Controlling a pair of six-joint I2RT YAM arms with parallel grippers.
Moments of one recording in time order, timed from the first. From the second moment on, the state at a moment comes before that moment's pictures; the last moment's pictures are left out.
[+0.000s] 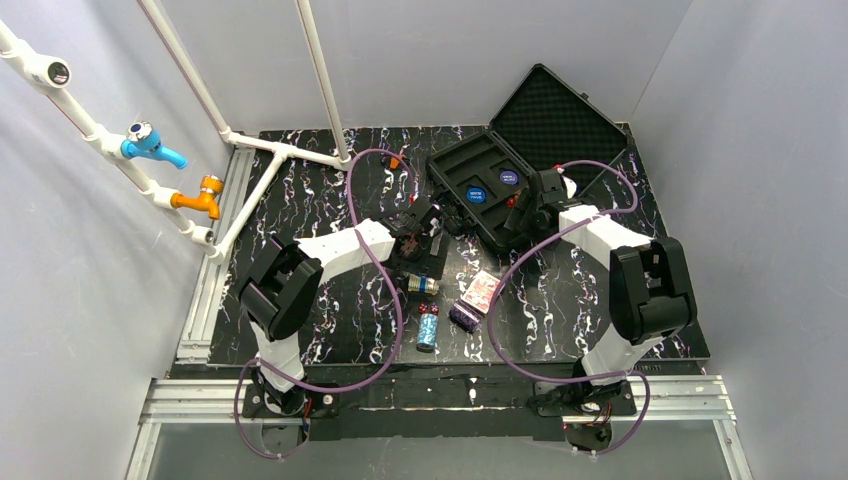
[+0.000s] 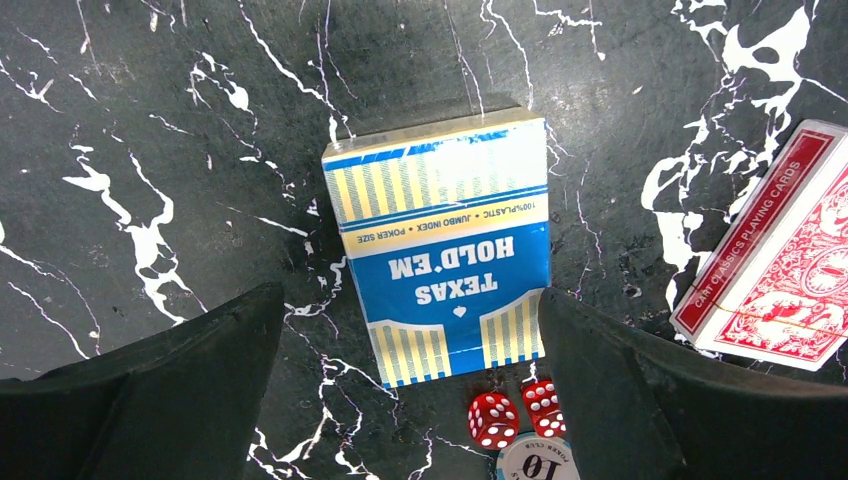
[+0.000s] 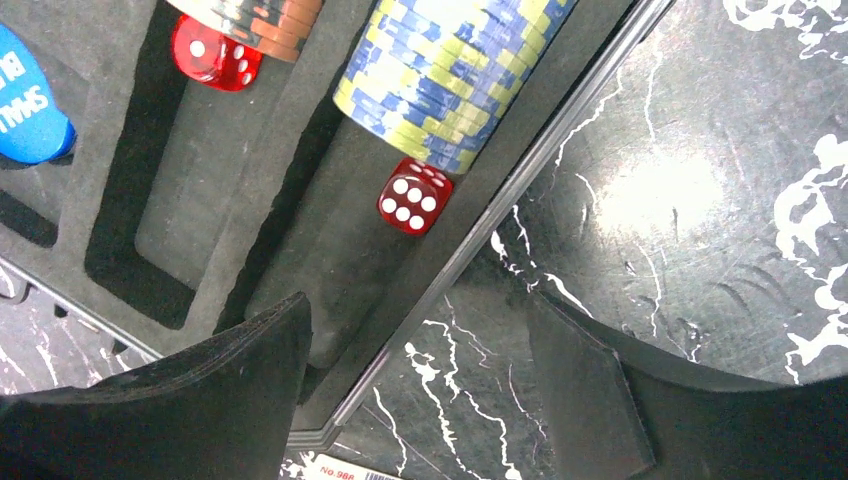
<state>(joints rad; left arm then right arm) -0.75 1.83 1.24 -0.57 -0.11 -0.42 0.28 1.65 1.04 -0.40 0.16 0.68</state>
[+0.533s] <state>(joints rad) -0.76 1.83 1.23 -0.55 -0.10 -0.42 0.29 1.68 1.03 -0.33 0.16 0.68</state>
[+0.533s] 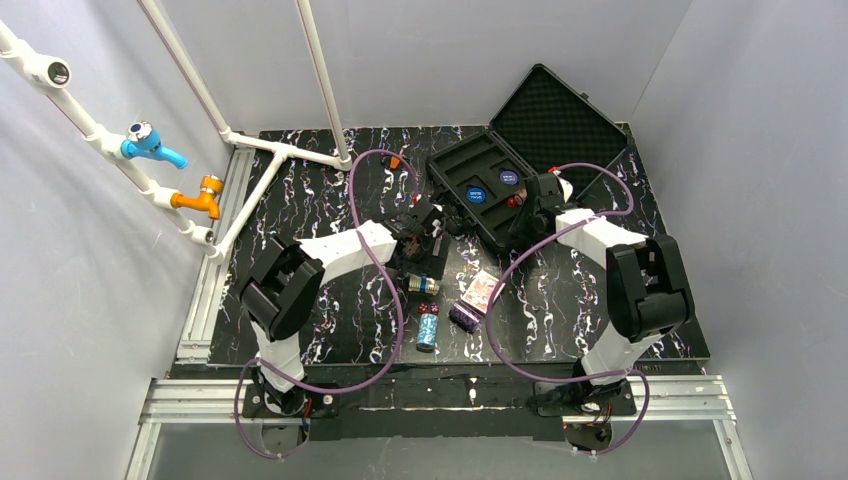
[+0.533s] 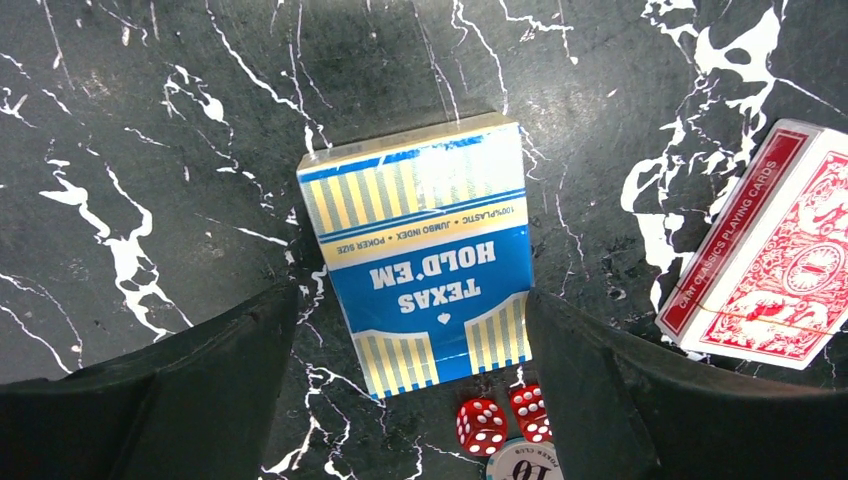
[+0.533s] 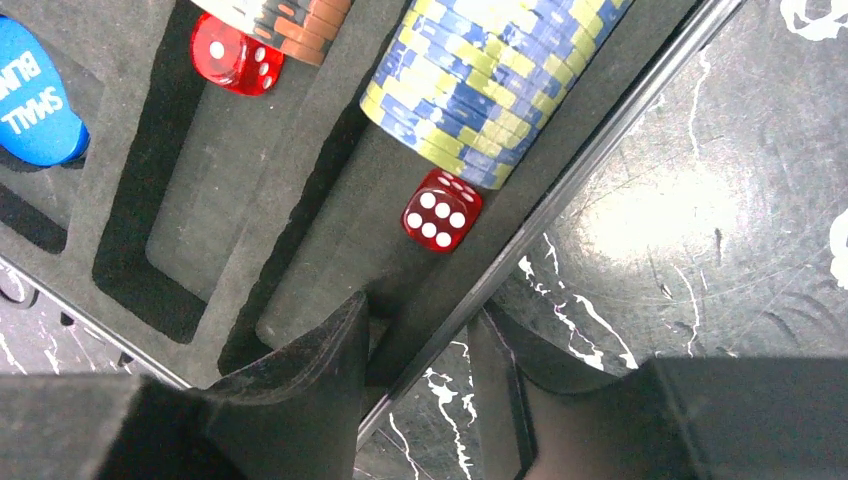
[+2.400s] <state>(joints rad) -0.84 1.94 1.36 -0.66 -0.23 -0.45 0.29 1.40 0.74 -0.30 0.16 0.68</state>
